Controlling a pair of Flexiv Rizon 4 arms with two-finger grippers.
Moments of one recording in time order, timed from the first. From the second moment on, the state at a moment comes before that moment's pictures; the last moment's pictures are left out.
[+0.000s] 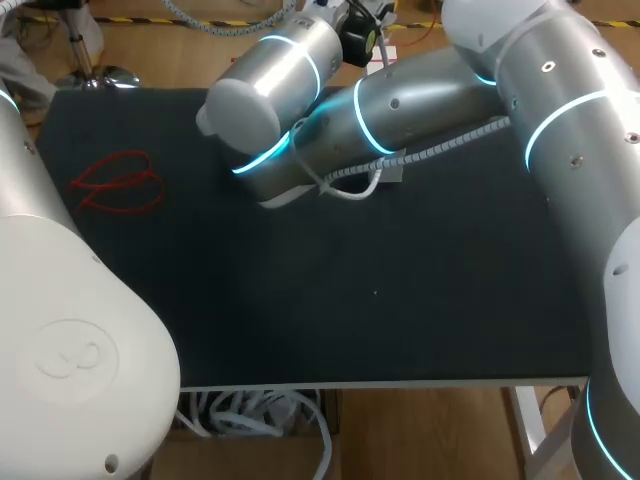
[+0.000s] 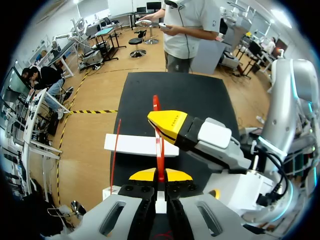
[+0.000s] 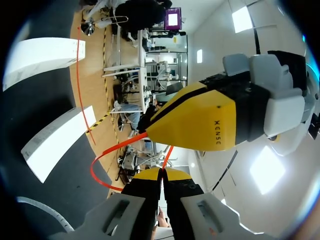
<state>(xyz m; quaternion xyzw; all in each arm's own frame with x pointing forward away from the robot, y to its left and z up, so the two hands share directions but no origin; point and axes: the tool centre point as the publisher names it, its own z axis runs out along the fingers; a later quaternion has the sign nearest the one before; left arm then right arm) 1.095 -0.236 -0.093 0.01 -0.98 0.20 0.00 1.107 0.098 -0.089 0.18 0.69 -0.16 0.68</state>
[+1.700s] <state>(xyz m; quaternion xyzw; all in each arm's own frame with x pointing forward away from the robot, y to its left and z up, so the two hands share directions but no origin) 1.095 -0.236 -0.093 0.01 -0.98 0.20 0.00 1.098 0.122 -0.093 0.17 0.70 -0.15 0.68</state>
